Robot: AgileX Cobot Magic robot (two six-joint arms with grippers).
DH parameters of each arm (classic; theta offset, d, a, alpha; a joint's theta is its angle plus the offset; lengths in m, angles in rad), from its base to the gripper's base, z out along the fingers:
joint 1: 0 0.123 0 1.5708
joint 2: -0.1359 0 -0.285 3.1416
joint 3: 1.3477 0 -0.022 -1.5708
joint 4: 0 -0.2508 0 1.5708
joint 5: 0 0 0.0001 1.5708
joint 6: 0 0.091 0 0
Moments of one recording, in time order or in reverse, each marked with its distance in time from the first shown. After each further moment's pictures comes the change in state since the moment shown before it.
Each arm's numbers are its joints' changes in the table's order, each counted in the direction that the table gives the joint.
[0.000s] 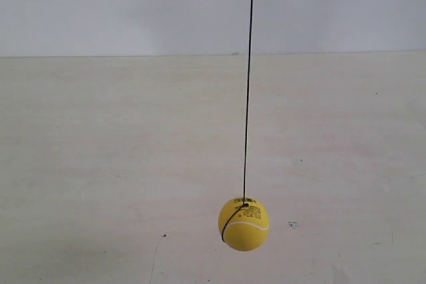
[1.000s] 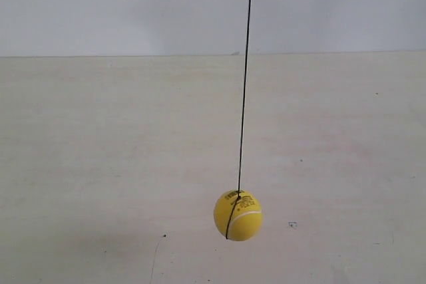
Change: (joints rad) left arm 0.000 0.000 0.000 0.000 0.000 0.000; right arm -0.324 0.002 0.176 -0.126 0.505 -0.222
